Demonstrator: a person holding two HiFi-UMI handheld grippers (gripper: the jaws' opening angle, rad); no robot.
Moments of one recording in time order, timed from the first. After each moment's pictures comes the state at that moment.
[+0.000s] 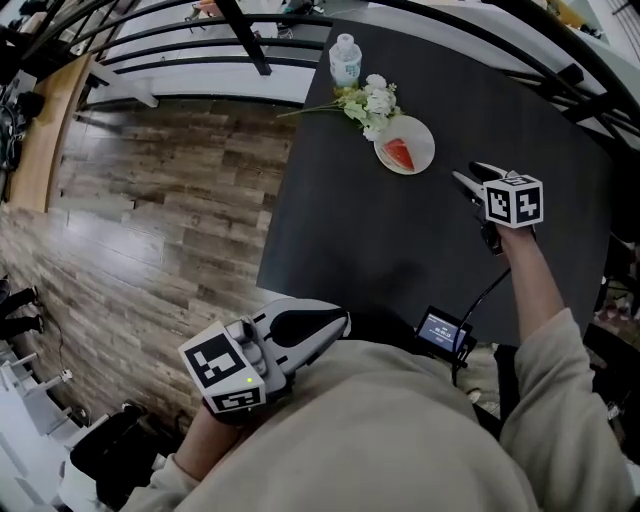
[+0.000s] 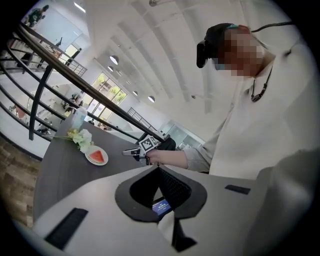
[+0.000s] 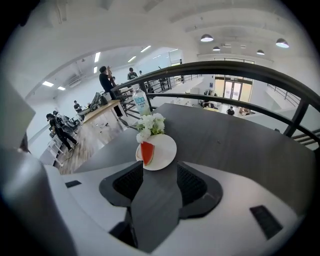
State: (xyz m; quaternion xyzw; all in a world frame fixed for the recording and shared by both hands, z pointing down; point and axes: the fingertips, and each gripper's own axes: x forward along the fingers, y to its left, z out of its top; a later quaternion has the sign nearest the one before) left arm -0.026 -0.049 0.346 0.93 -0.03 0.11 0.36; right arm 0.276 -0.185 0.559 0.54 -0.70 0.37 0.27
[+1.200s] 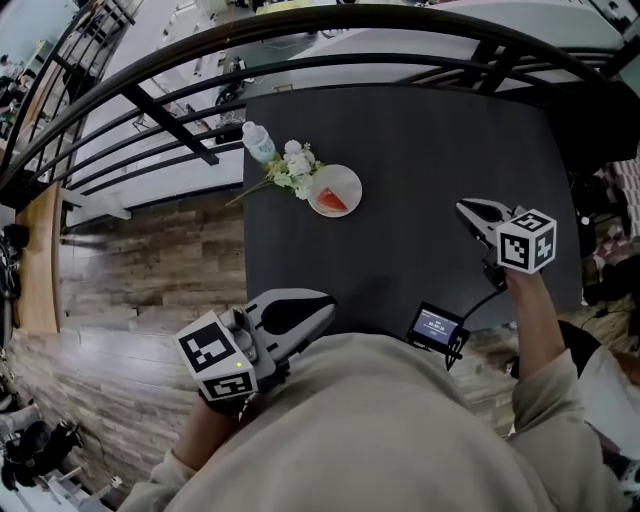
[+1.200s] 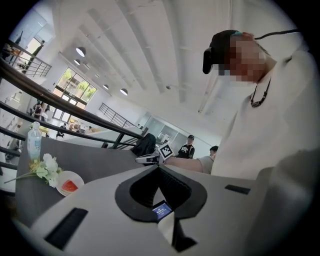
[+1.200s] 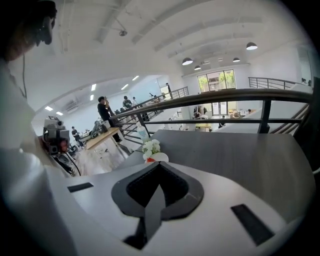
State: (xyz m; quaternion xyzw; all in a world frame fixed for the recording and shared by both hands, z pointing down) left arm 0.057 -0.069 0.279 0.95 0.12 0.11 0.27; right arm 0.334 -0.057 0.412 0.61 -0.70 0.35 0.13
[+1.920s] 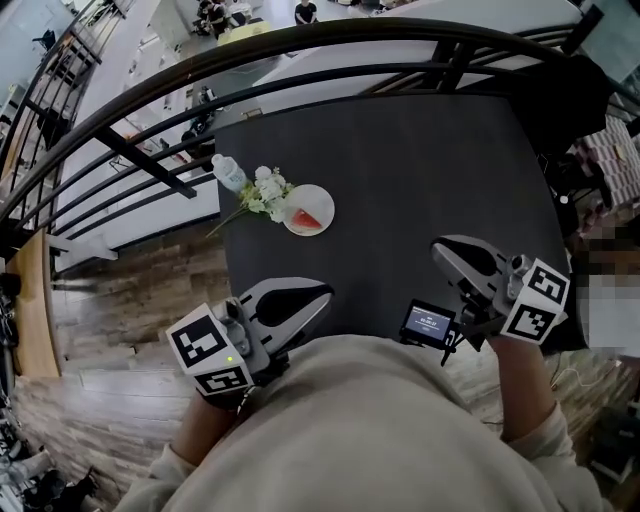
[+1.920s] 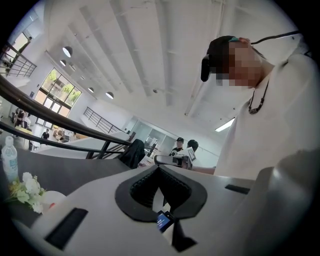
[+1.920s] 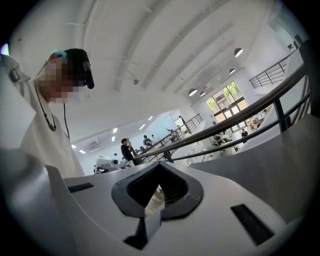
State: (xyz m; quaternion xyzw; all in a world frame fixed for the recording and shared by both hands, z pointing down) left arm 0.096 -0.073 0.238 0.95 0.19 0.06 0.25; right arm 0.232 -0.014 0.247 0.58 -0.76 0.27 -0.11
